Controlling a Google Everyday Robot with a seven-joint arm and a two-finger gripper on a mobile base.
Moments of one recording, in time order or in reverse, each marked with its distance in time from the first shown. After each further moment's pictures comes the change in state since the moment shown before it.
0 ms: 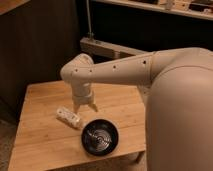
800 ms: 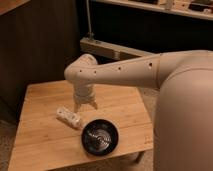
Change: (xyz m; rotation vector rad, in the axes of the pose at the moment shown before) arm -0.013 0.005 -0.003 -0.093 -0.083 -0.226
